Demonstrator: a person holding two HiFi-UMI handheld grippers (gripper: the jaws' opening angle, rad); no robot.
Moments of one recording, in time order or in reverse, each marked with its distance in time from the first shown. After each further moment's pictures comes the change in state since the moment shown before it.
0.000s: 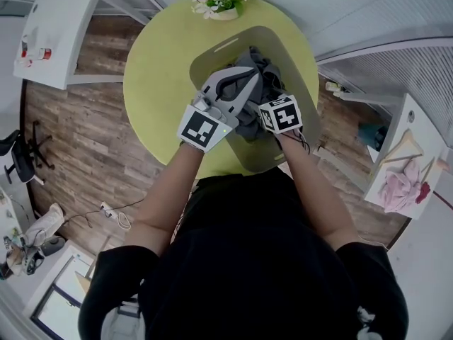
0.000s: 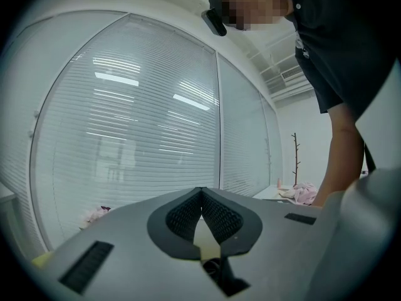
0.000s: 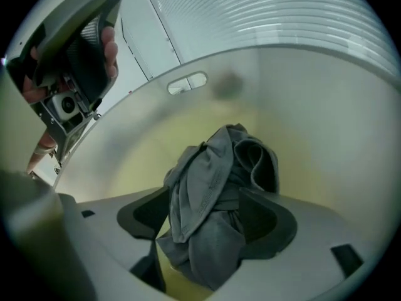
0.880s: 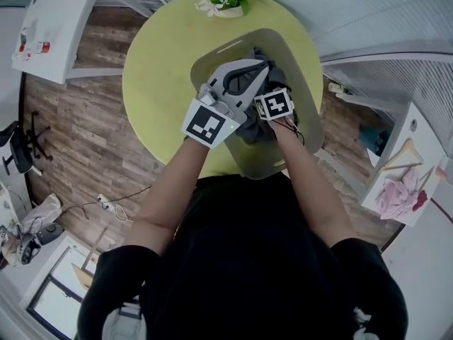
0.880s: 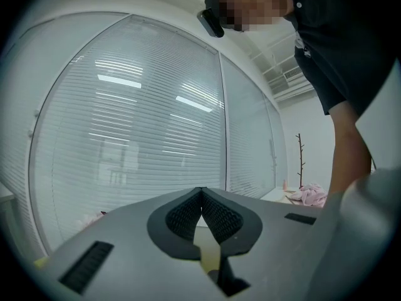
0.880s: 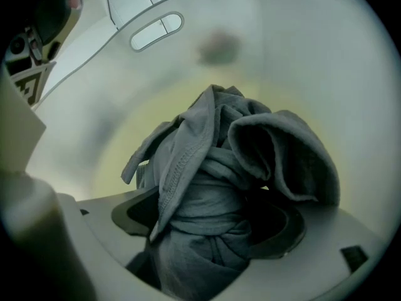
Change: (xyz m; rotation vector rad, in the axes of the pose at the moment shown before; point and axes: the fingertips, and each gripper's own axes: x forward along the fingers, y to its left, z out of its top) left arm 0.025 0.021 0.003 -0.009 -0.019 0.026; right arm 0.067 -0.032 -0.018 0.005 0.153 -0.042
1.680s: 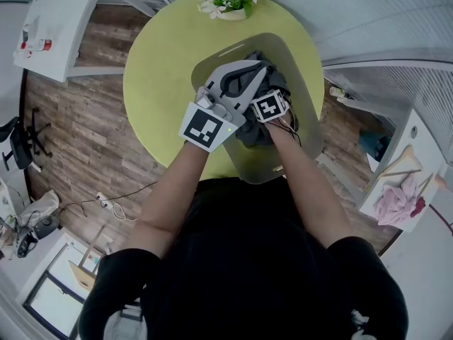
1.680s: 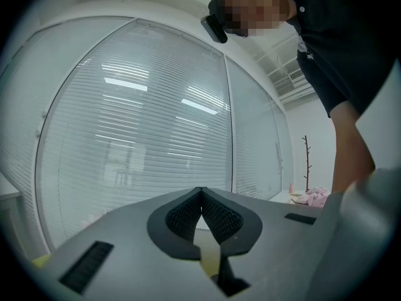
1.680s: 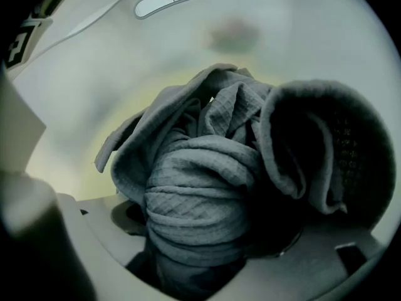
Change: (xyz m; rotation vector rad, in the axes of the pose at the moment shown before) left arm -0.002 0.012 0.005 -0.011 -0.022 0.052; right arm 0.031 -0.005 -0.003 -0.147 0.036 -0.036
